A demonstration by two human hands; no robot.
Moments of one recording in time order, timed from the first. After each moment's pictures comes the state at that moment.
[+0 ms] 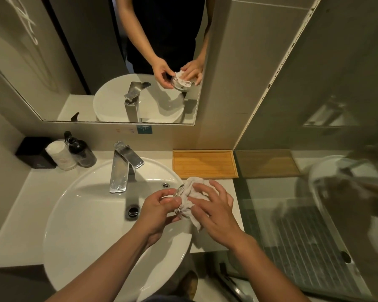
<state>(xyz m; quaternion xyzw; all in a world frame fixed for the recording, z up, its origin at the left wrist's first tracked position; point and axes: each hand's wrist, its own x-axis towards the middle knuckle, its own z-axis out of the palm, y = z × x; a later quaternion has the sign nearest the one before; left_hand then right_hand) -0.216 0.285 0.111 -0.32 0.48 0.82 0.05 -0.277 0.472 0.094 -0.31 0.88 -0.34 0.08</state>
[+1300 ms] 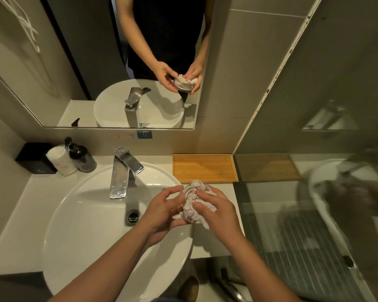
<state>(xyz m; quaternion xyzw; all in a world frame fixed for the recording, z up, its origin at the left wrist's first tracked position) -0.229 0.284 0.124 -0.27 0.45 0.85 0.10 -0.278 0.459 0.116 -0.10 0.79 -0.58 0.15</state>
